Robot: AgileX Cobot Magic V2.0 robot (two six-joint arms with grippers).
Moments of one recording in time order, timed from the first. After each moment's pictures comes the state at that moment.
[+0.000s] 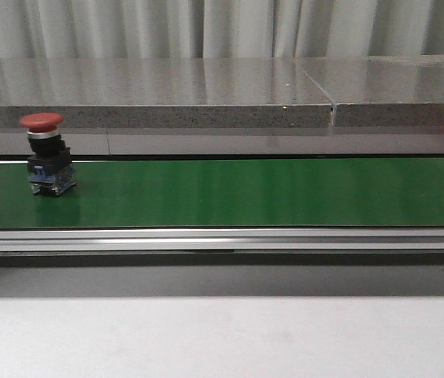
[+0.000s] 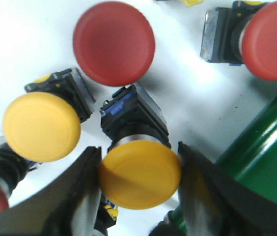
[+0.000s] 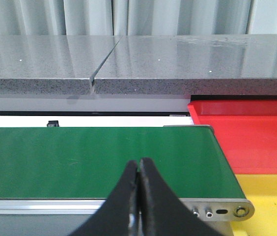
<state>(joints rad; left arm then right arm) 0.41 1.82 -1.42 -0.03 1.14 -0.14 -0.03 -0.01 0.03 0.06 0.06 -0.04</state>
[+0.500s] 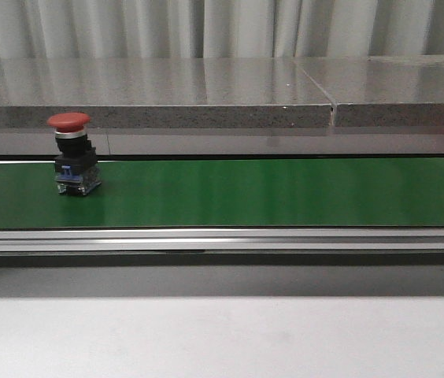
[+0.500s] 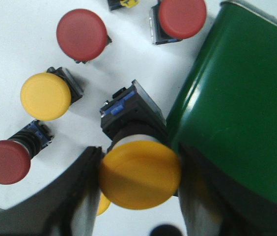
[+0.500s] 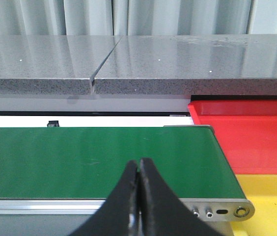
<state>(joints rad) 0.39 1.62 -1.42 -0.08 1.23 0.03 -0.03 -0.01 0.03 0.06 0.06 -0.04</state>
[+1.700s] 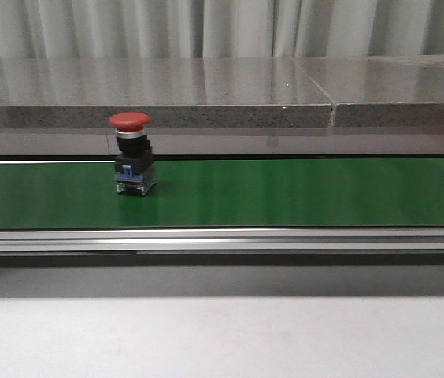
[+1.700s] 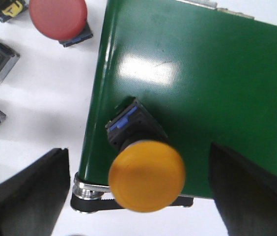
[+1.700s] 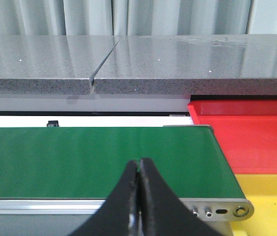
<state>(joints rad) 0.22 1.68 -1.42 -0.10 1.19 0.07 -0.03 -0.01 0.03 0.06 0.06 -0.04</state>
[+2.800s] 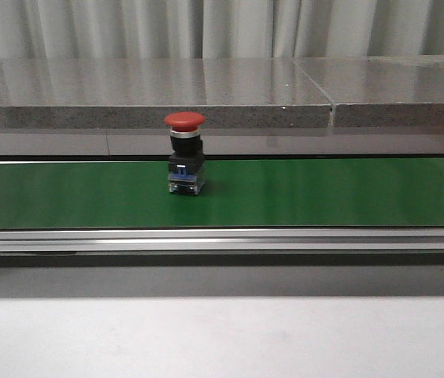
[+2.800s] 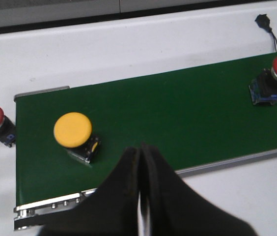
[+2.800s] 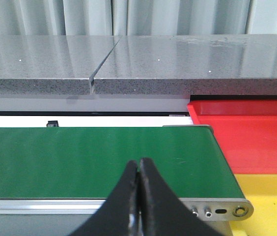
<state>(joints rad) -0.12 0.90 -0.96 -0.10 0.85 0.14 -0.03 -0.01 0.03 0.06 0.06 -0.04</state>
